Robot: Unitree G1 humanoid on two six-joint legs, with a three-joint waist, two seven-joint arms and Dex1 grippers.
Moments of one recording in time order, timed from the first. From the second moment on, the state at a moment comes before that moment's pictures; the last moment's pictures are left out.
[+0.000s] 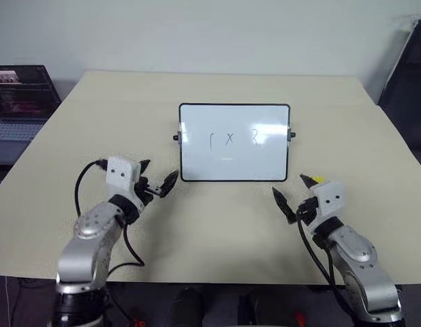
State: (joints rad) left arm -0.19 0.51 0.19 -0.32 -0.44 0.55 -0.54; right arm 0.08 -0.29 0.01 -0.55 0.14 0.40 0.27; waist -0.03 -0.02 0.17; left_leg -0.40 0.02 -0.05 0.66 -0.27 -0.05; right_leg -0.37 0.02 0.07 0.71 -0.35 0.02
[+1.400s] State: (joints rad) left arm -0.55 0.56 -0.22 -0.23 -0.31 0.49 -0.93; right arm -0.26 -0.43 -0.21 -0.29 0.25 0.98 0.22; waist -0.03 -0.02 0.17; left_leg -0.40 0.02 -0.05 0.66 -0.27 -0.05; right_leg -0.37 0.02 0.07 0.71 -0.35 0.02
